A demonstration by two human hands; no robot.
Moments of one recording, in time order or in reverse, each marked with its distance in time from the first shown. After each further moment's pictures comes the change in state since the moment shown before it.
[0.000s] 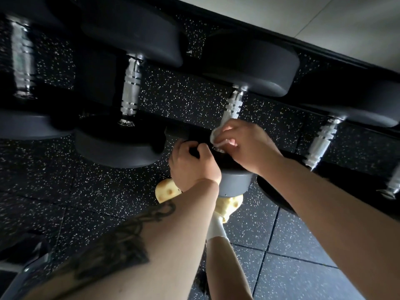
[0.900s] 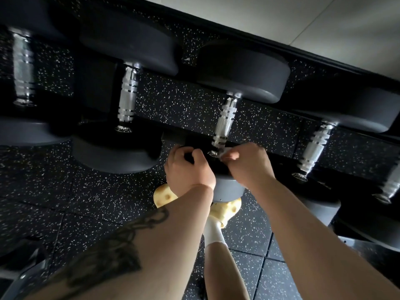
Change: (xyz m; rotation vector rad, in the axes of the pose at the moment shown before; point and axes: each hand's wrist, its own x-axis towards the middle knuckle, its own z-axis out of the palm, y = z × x) left_hand -0.002 -0.001 0.001 0.017 -0.012 -0.029; right_hand -0.020 -0.008 0.008 0.322 0.053 0.583
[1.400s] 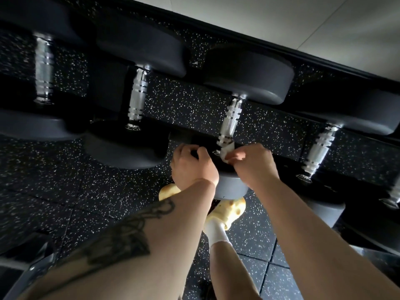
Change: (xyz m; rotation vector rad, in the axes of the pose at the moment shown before) left_hand 0.003 0.004 -0.006 0.061 -0.068 -0.030; right_hand -0.009 -0.004 -0.004 -0.023 -0.007 0.034
